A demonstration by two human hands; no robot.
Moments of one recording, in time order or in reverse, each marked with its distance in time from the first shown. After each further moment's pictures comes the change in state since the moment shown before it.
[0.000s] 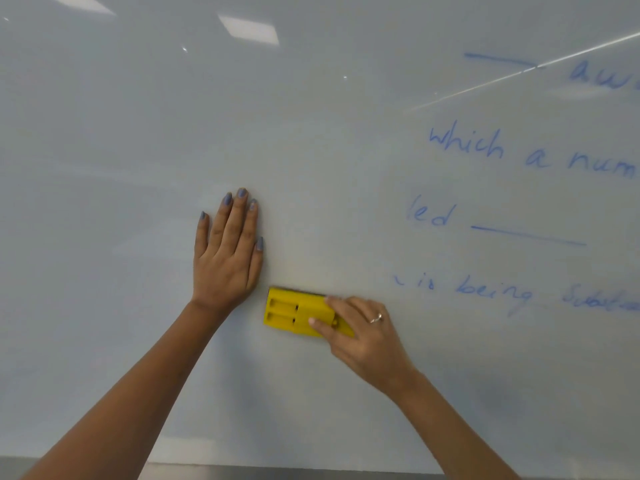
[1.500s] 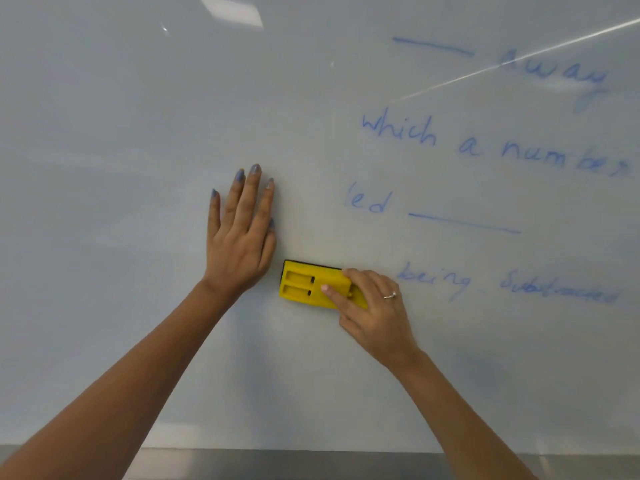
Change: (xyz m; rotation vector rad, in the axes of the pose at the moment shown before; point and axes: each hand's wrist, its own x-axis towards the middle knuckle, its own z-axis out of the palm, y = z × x) left_hand 0.041 0.102 0.004 -0.071 -0.090 -0.022; right_hand -0.042 0.074 -0.044 -0.032 0.001 0.150
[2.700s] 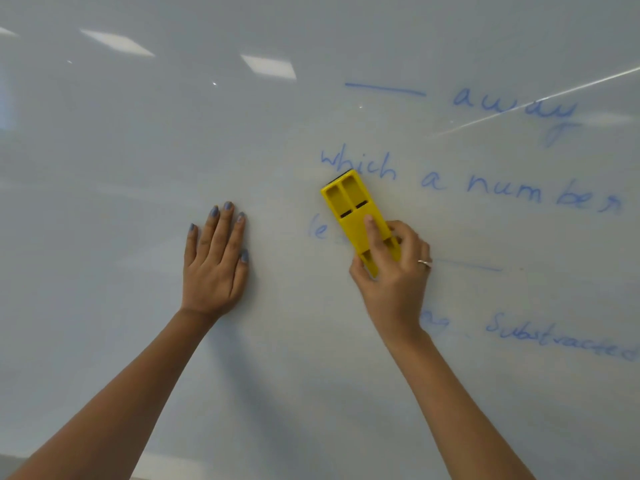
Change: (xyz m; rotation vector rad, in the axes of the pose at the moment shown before) left_hand -0.006 0.008 0.017 0.113 0.016 -0.042; right_hand 0.062 0.071 -0.040 0.088 0.338 0.361
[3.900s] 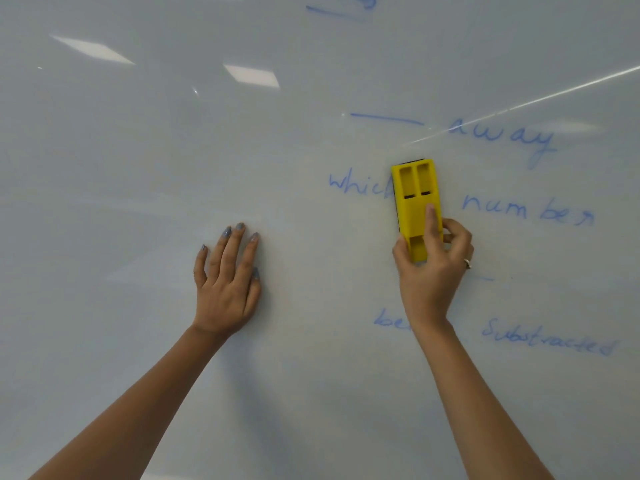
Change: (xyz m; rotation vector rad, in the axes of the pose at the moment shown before) left_hand 0.009 0.007 -0.015 -0.008 0.008 -0.013; right_hand 0.031 0.019 -0.009 -0.018 0.175 0.256
